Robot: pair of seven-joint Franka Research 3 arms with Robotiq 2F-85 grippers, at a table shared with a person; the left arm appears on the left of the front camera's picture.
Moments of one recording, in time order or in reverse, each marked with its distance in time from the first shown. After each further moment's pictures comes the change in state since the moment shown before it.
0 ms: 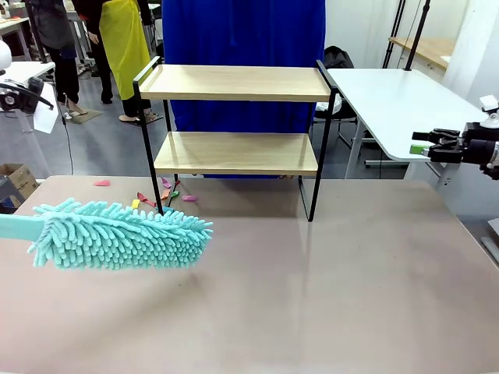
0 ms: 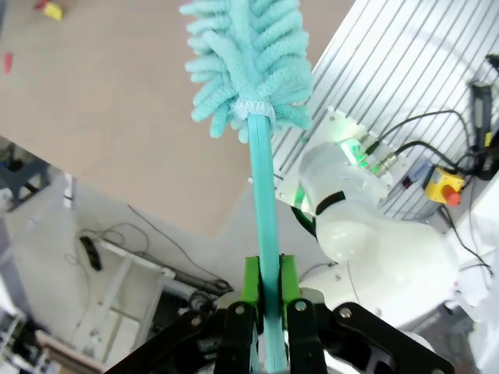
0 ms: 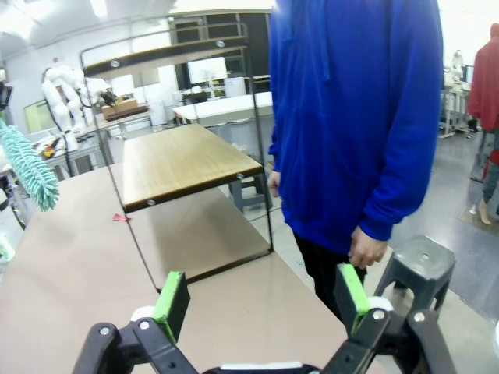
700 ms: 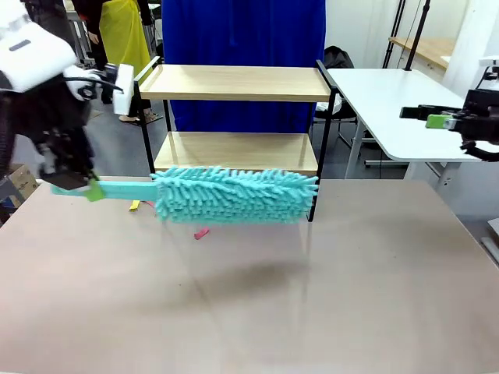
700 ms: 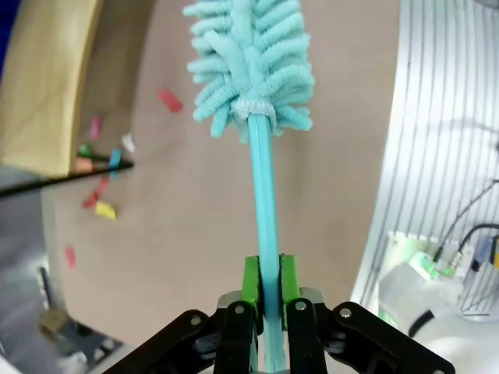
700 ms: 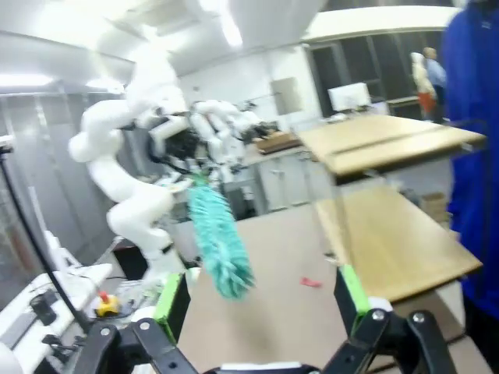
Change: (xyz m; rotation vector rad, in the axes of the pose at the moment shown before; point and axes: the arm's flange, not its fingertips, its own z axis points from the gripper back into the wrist) left arm 0.088 0.053 -0.033 0.055 -0.409 -0.336; right arm 0.097 0.139 -0.036 0.501 -0.089 -0.158
